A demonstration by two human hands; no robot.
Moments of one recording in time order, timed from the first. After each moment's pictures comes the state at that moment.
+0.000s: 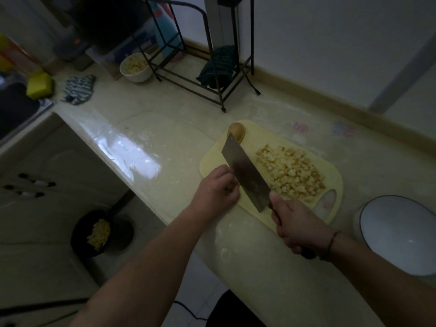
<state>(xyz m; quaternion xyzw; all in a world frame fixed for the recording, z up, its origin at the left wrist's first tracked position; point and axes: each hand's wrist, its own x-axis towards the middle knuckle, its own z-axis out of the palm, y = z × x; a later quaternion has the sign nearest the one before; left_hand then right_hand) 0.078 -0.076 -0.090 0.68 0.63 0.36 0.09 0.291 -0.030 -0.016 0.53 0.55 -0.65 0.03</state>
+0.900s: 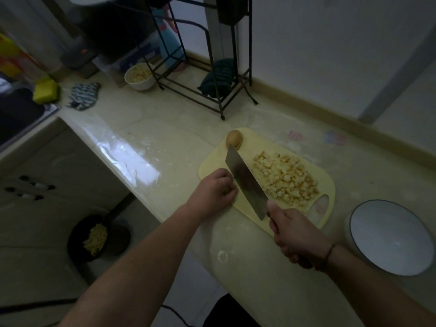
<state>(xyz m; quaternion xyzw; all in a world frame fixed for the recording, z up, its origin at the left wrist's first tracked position) 0.067 -0.072 -0.083 0.69 0.64 0.32 0.15 0.297 -0.042 -0.005 0.53 0.56 -0.63 0.03</state>
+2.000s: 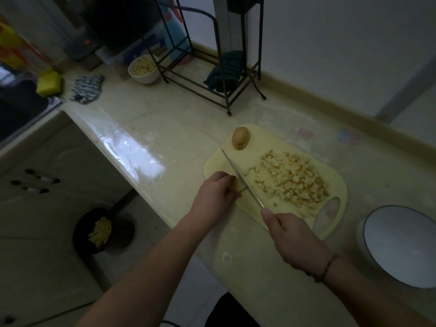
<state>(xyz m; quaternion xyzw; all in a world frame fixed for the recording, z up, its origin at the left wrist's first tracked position) 0.078 -0.083 -0.079 0.59 0.76 0.25 0.14 0.287 -0.048 -0.017 0.48 0.73 -0.48 -0.01</state>
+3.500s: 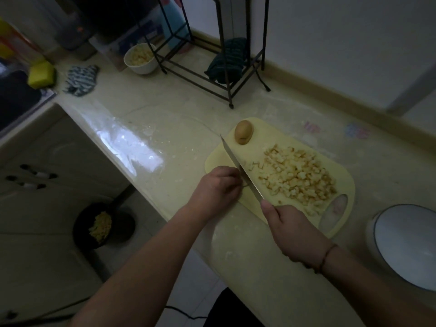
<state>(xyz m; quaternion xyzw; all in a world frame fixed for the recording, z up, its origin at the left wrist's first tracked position) 0.063 -0.078 -0.088 0.68 0.65 0.32 0.10 0.271 -0.042 -0.017 0.49 0.72 -0.49 0.00</state>
